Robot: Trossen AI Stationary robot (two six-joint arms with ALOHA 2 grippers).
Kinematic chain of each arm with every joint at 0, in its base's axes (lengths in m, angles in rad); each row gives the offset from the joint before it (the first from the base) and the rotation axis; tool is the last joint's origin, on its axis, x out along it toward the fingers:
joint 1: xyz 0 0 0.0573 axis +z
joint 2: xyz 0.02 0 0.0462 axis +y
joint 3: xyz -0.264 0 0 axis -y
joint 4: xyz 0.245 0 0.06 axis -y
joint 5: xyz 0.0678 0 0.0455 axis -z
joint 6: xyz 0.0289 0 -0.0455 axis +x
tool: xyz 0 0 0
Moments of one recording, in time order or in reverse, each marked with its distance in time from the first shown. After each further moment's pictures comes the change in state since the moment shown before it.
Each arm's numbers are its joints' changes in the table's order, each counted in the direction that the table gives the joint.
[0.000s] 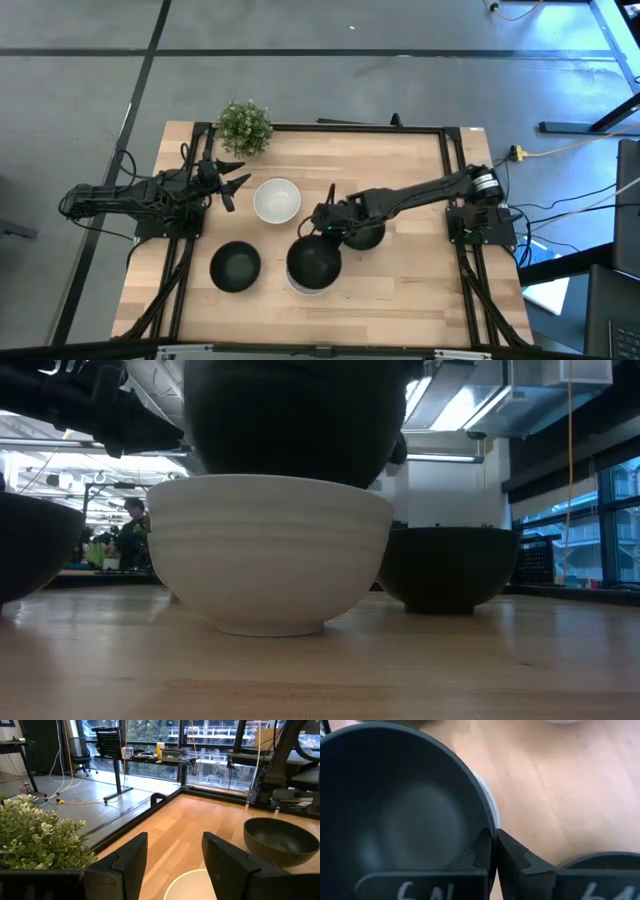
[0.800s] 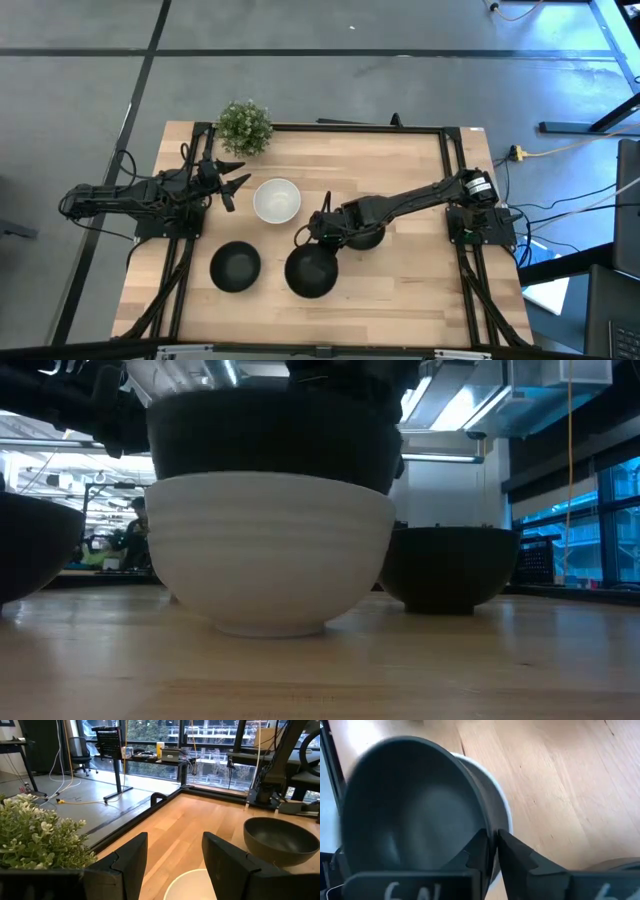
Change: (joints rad) left arm 0.000 0.000 0.000 -0.001 0.001 -0.001; right arm 0.017 0.050 0.000 0.042 -0.018 0.024
